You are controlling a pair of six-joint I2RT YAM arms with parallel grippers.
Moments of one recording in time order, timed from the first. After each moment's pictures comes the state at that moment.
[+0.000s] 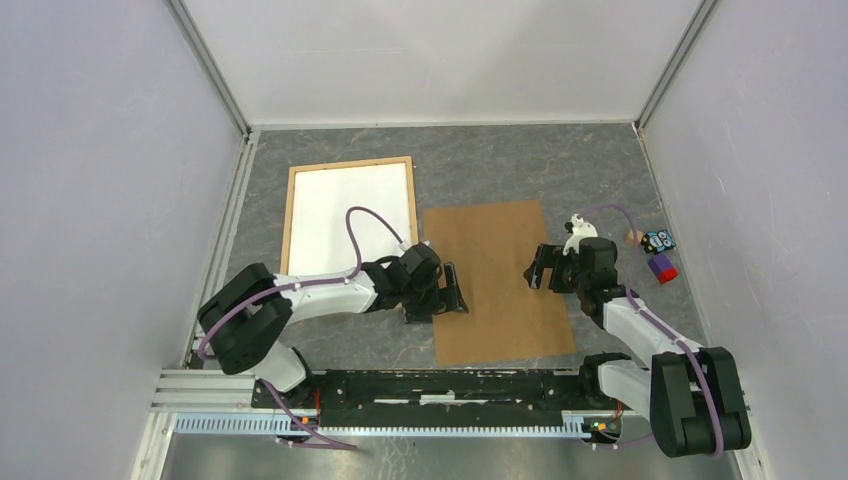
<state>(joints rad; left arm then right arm) -0.94 1.53 0.76 -0.17 0.12 -1.07 0.12 1.09 0.31 0.04 -0.21 0.24</state>
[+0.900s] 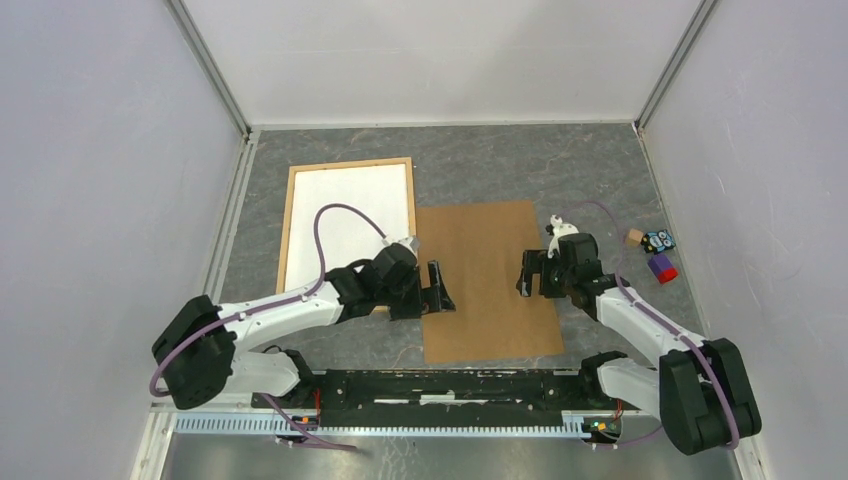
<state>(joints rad) -0.92 1.27 0.71 -0.27 0.11 -0.98 0.25 1.11 0.41 -0.17 -0.11 0.25</state>
